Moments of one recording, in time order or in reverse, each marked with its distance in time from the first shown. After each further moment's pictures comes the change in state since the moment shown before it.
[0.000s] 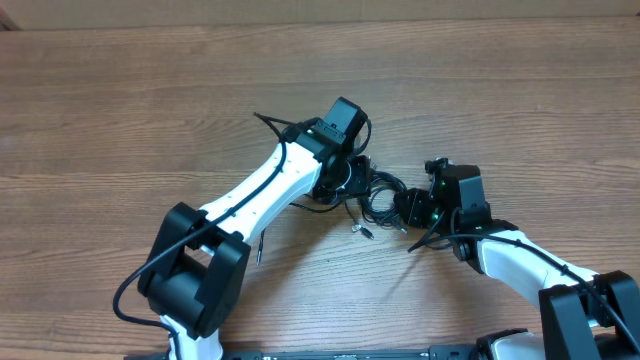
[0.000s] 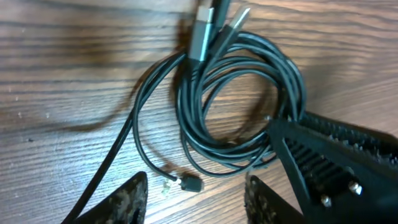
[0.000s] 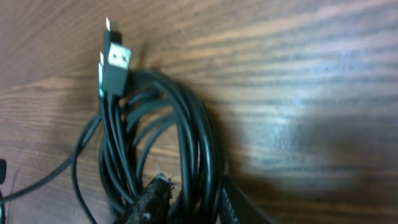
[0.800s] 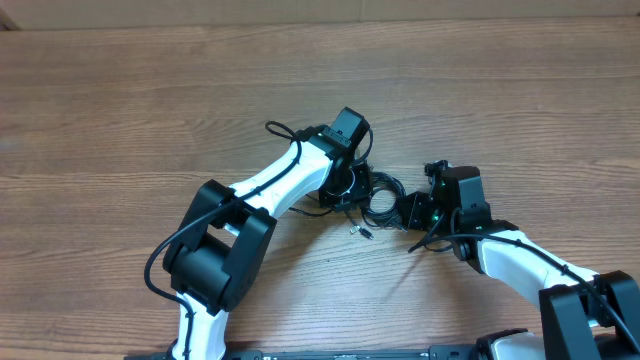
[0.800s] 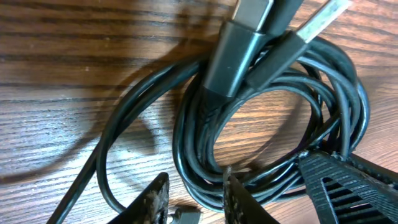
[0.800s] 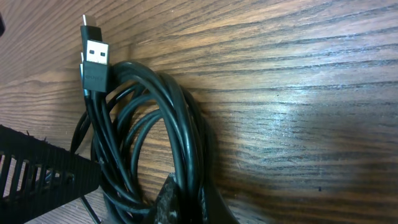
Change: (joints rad) left arm 0.000 0.136 0.000 0.057 0.091 -0.077; right arm 0.000 0.000 0.000 -0.013 -0.011 0.003
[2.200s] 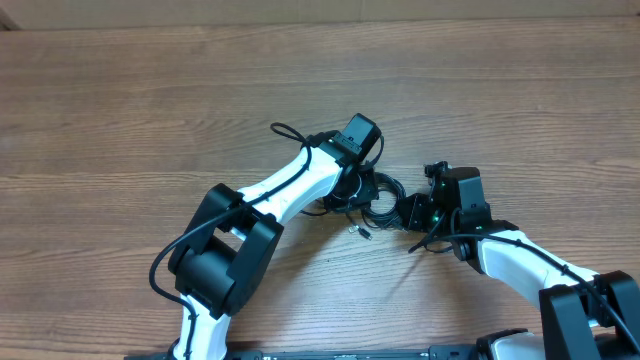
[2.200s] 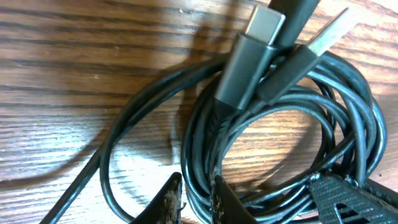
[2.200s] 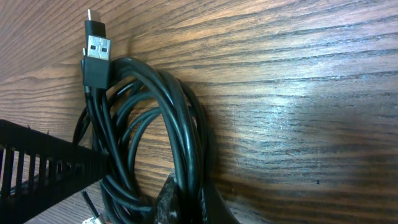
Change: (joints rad) left arm -0.045 0.000 0.000 0.017 -0.131 -0.053; right arm -0.001 0.000 0.000 -0.016 -0.003 0.000
